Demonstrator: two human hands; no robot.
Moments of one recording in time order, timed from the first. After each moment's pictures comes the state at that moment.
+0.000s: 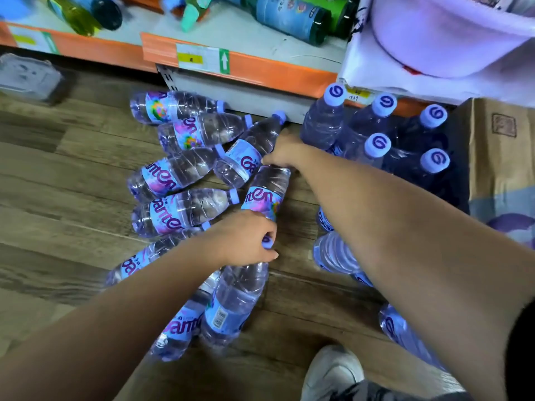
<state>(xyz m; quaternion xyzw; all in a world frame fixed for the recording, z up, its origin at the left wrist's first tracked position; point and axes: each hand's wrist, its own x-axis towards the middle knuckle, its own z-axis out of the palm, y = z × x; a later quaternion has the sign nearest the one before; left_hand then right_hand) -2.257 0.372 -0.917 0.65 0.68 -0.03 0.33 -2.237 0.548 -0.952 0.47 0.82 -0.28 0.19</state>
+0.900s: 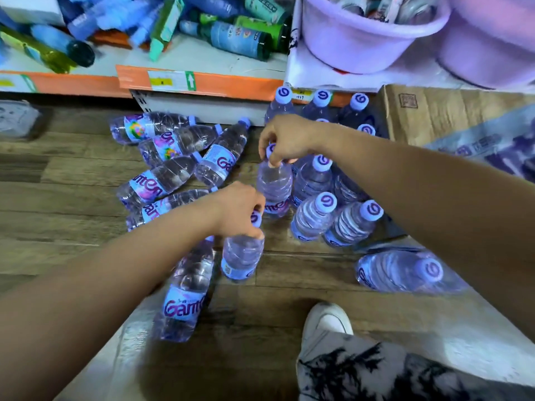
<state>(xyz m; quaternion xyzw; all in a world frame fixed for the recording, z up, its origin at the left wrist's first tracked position) -2.238 0.370 -0.854 0.72 0.63 -0.09 0.28 -2.149 0.511 -0.831 0.36 0.86 -0.33 0.15</state>
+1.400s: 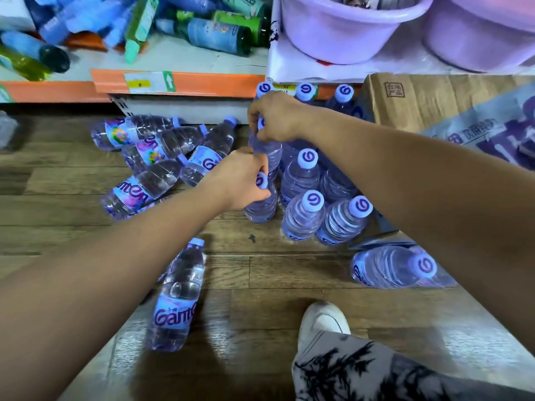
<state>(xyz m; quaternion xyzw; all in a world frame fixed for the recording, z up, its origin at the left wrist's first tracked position) -2.224 0.413 -0.857 0.69 0.69 0.06 0.21 -2.142 0.534 -0.830 0.35 0.91 -0.19 0.07</state>
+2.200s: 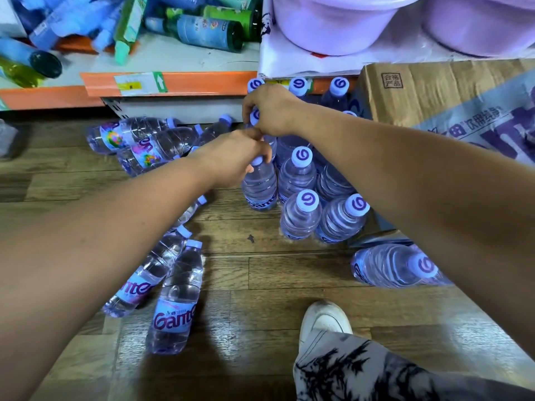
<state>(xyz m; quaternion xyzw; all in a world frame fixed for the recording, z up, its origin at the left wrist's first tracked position) -2.235 0.447 -0.849 0.77 0.62 -0.04 0.18 -2.140 0.542 -0.836 0.38 0.90 -0.20 0.04</state>
